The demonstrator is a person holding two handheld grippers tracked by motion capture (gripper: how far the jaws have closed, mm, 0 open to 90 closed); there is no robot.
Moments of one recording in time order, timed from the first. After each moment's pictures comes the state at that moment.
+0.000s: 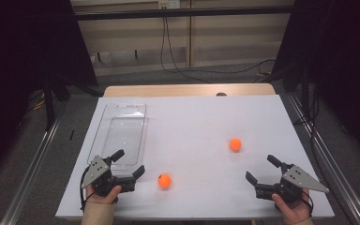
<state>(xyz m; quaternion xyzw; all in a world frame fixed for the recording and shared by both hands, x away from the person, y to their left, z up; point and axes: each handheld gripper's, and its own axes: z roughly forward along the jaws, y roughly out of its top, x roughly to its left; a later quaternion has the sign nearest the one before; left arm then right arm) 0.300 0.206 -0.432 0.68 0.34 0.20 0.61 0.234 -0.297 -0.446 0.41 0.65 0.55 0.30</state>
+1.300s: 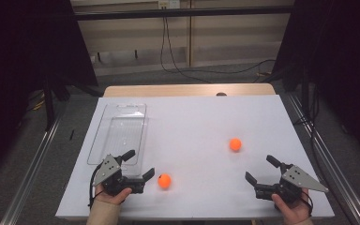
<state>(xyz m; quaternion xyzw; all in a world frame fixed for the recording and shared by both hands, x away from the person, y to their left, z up) 0.303 0.183 -0.431 0.71 0.30 0.17 0.61 0.235 -0.296 -0.447 0.41 0.66 0.56 0.30</state>
